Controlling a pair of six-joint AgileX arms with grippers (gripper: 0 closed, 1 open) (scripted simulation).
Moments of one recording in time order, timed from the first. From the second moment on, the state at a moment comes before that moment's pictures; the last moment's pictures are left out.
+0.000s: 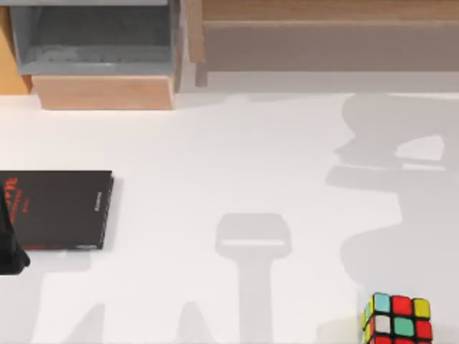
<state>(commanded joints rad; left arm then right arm) 0.00 0.00 0.00 0.00 0.00 0.00 -0.40 1.82 0.95 1.02 -0.23 0.07</state>
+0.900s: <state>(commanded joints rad) 0.00 0.00 0.00 0.00 0.00 0.00 -0.53 2.10 0.91 1.20 -0.49 0.02</state>
